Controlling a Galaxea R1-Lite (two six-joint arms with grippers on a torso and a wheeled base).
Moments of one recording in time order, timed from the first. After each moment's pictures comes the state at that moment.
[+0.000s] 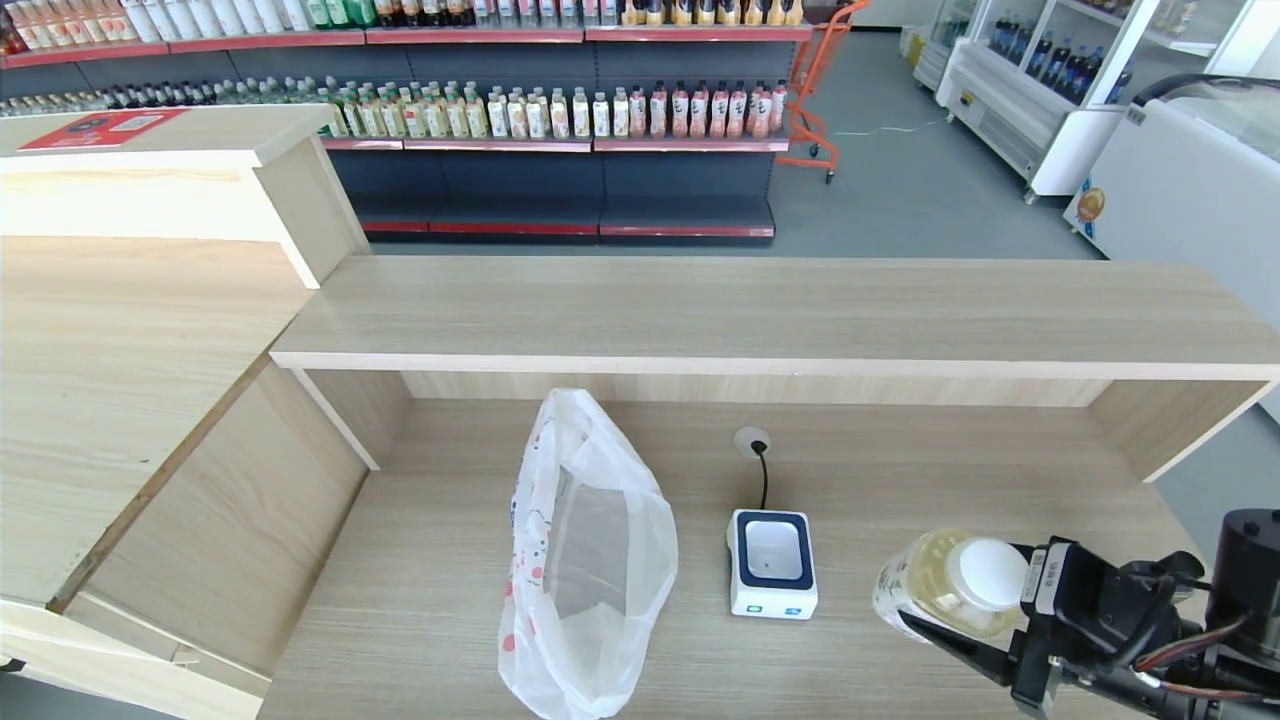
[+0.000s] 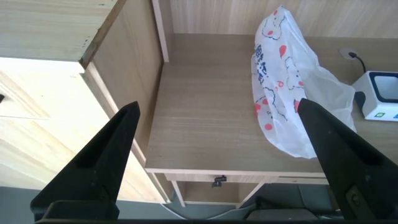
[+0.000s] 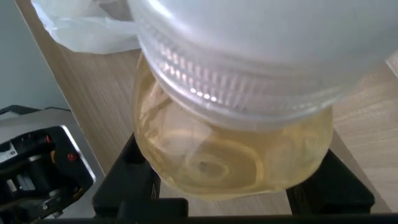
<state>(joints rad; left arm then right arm) 0.00 0.00 0.00 0.00 -0.02 0.00 0.27 1.59 -0.05 -1.24 0.45 -0.76</state>
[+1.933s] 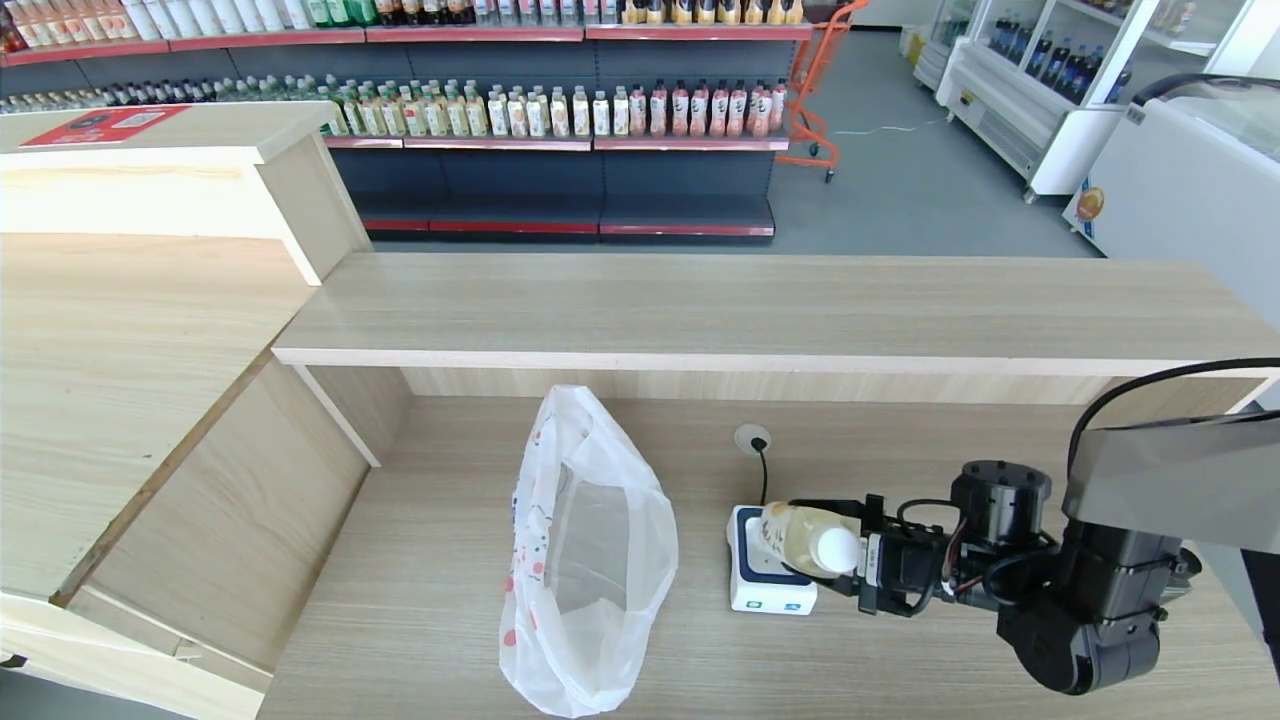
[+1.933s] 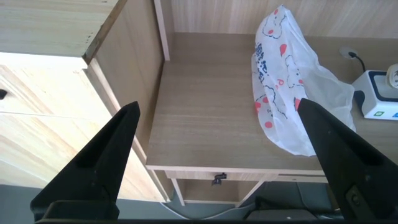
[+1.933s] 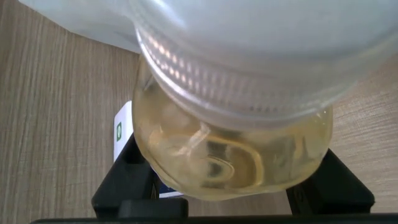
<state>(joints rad) 0.00 0.00 0.00 0.00 -0.02 0.00 0.20 2.32 -0.55 -1.48 0.85 -1.13</state>
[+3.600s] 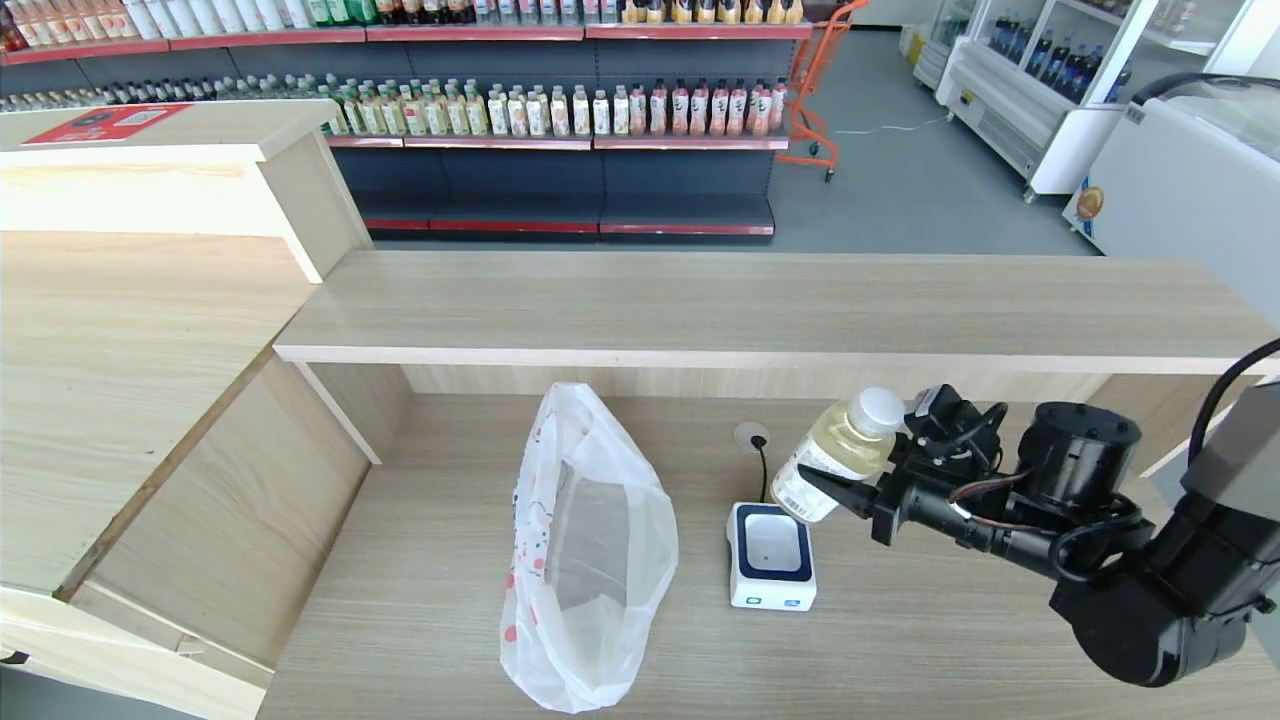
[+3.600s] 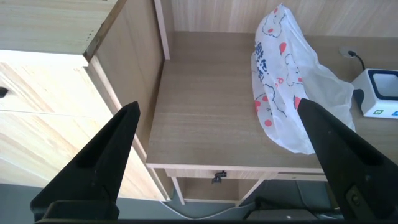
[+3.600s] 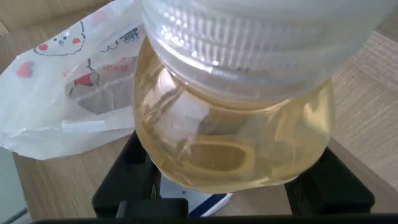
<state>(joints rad) 0.00 0.00 0.00 0.00 -0.02 0.00 0.25 2.02 -0.49 -1.46 0.55 -0.28</state>
